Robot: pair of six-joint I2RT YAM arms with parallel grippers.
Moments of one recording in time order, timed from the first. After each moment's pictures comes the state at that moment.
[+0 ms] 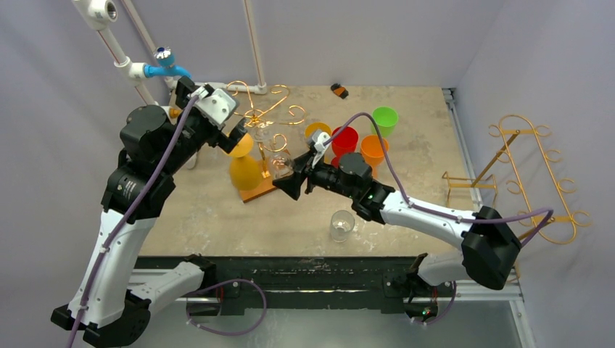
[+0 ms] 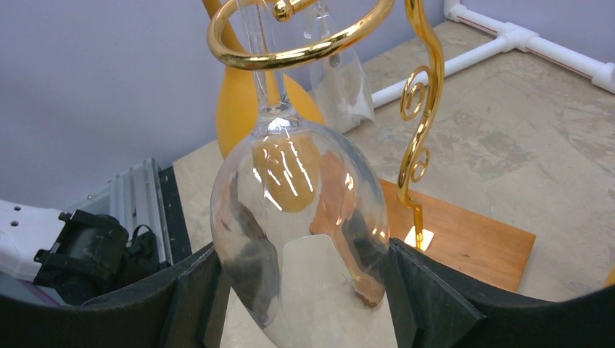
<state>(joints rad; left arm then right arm) -0.41 0.98 1.51 -0.58 0.09 0.50 0.90 1.35 0.85 0.47 -0.21 0.25</state>
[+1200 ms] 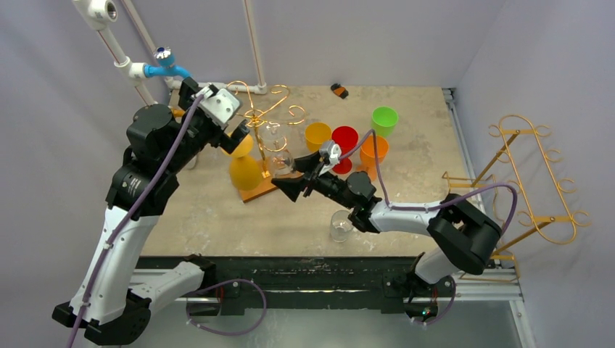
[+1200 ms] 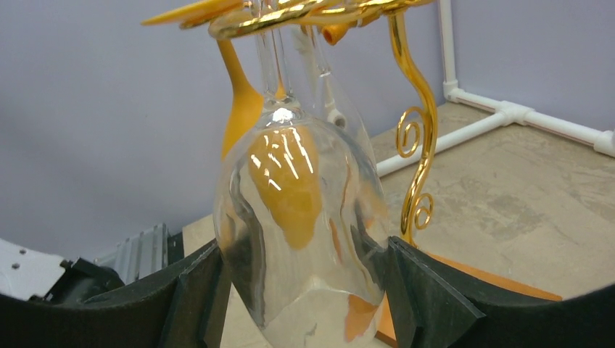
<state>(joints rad) -0.41 0.99 1.49 -0.58 0.07 0.50 0.90 1.50 0.65 1.11 -0.19 0.33</state>
